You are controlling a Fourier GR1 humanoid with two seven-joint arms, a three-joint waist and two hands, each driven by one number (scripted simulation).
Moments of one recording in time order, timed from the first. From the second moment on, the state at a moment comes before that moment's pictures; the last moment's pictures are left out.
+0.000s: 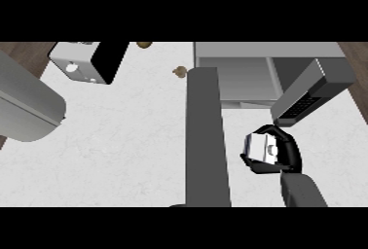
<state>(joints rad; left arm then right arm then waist) 0.30 0.13 0.60 -2.14 0.56 -0.53 0.10 -0.31 -0.06 -0.22 -0.72 0.17 0.06 -0.96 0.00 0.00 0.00</state>
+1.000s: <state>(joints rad) 0.30 0.13 0.65 -2.09 0.58 -0.59 0.10 -0.59 -0.05 -0.07 -0.82 0.26 -0.27 -0.55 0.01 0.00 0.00</state>
